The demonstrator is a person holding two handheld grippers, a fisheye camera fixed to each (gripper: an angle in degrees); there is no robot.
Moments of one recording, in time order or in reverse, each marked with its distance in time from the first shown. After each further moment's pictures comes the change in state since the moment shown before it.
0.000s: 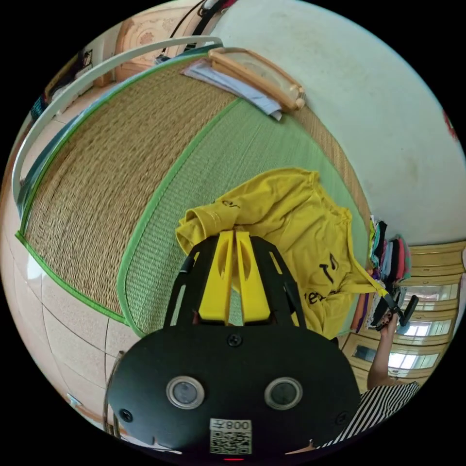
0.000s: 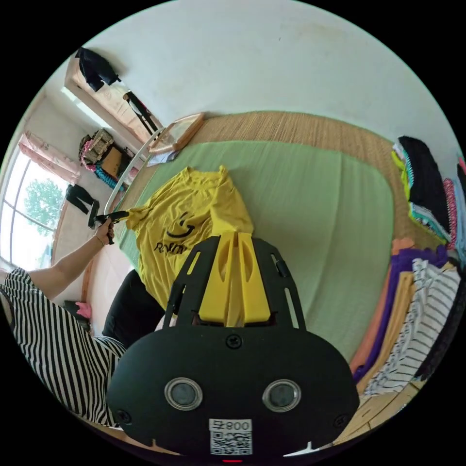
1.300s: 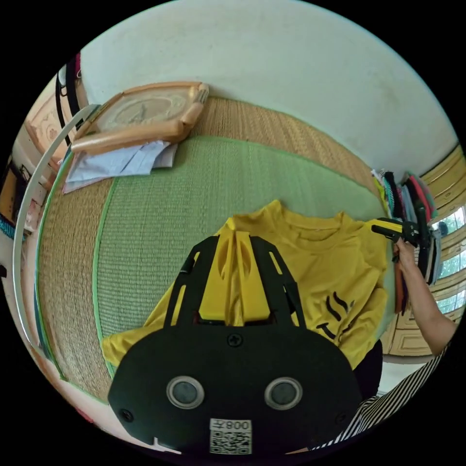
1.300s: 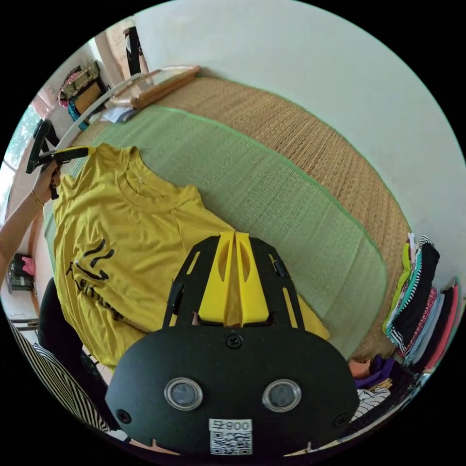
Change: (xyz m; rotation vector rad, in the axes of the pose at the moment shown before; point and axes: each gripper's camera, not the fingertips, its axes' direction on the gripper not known) left arm 0.256 -0.109 -0.002 0.058 -0.129 0.447; right arm -0.085 -0.220 0.168 -0.152 0.303 -0.282
